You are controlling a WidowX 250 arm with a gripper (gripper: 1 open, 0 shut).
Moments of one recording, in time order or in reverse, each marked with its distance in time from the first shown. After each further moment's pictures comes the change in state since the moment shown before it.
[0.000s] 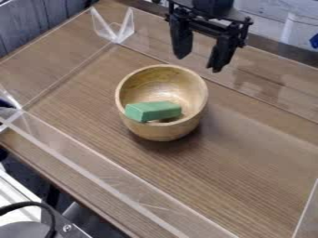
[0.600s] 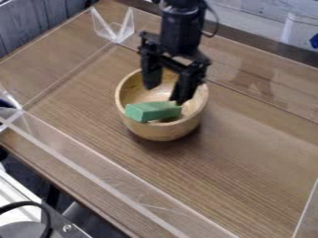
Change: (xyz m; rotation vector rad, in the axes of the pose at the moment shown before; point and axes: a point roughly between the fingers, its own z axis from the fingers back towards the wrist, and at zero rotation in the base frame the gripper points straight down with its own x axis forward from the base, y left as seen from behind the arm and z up) arm -0.029 0.038 -0.047 0.005 0.106 -0.055
